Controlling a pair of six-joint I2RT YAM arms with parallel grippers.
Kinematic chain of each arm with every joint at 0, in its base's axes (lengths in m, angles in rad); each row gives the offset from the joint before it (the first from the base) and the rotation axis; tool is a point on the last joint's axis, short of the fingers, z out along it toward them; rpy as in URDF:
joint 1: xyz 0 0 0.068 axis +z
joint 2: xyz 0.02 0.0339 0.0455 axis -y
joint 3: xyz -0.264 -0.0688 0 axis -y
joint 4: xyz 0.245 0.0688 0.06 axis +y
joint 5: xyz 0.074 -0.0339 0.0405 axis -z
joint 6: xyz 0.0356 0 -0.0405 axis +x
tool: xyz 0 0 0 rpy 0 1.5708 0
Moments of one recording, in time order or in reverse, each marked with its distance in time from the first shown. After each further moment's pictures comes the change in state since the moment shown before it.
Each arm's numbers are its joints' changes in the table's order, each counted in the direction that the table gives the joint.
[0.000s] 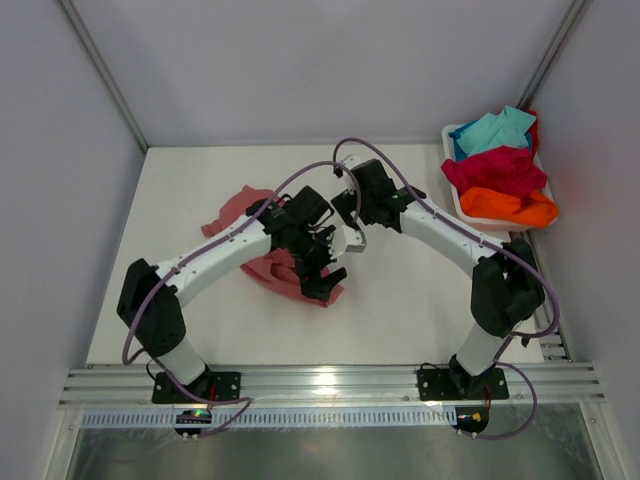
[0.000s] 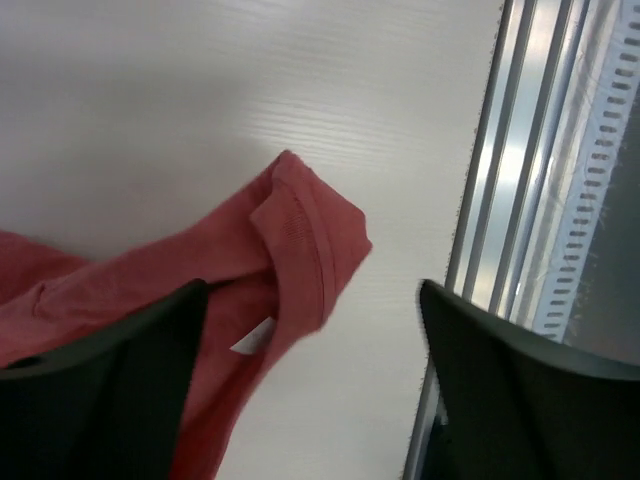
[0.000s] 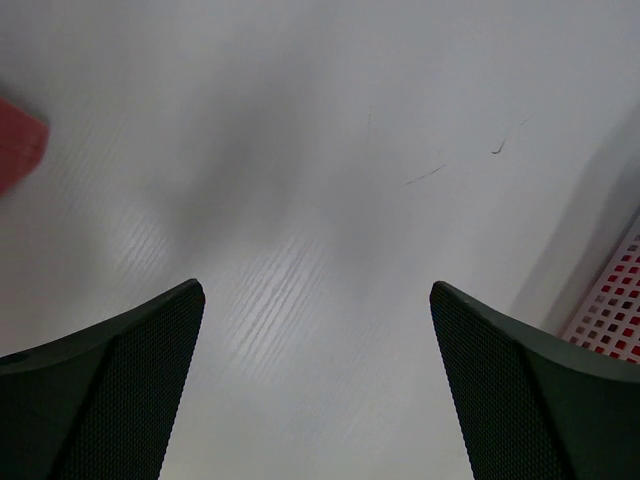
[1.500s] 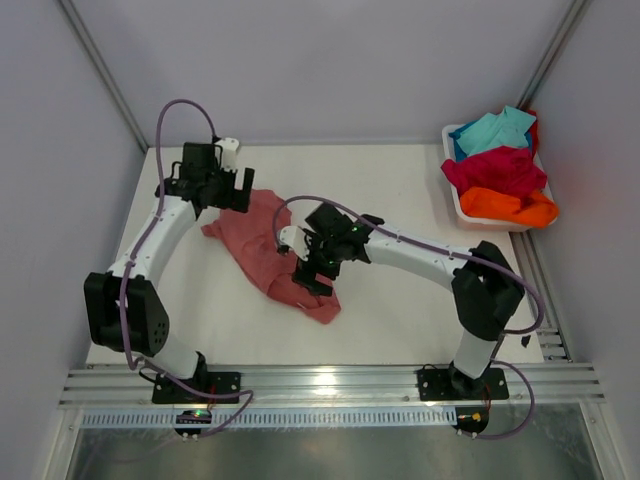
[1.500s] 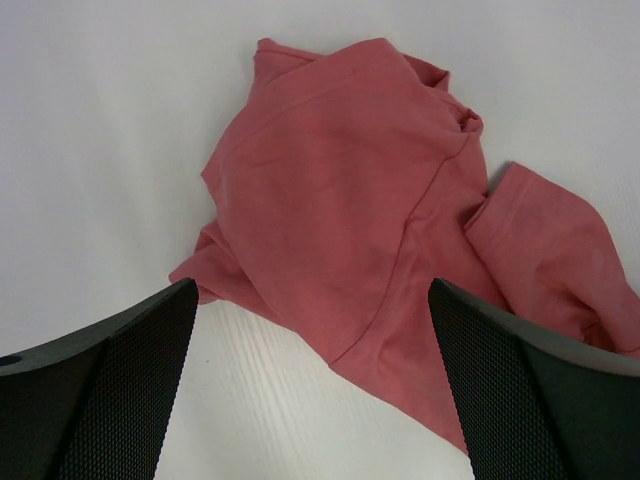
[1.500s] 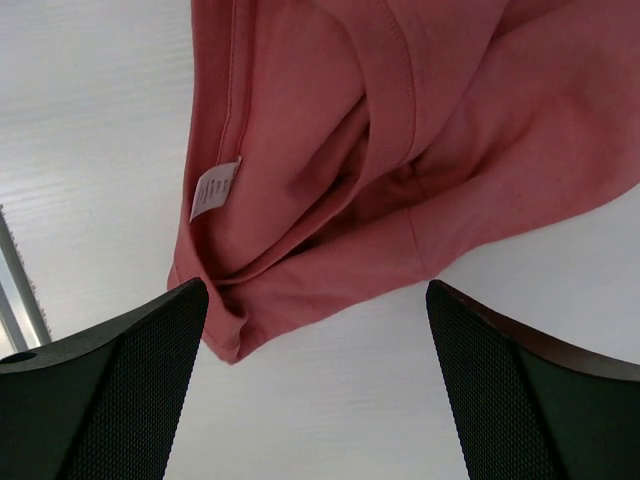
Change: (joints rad) left arm 0.570 0.068 -0.077 -0.406 -0.457 -0.397; right arm 0.278 -0.037 -0.042 0.143 -0.548 -0.281
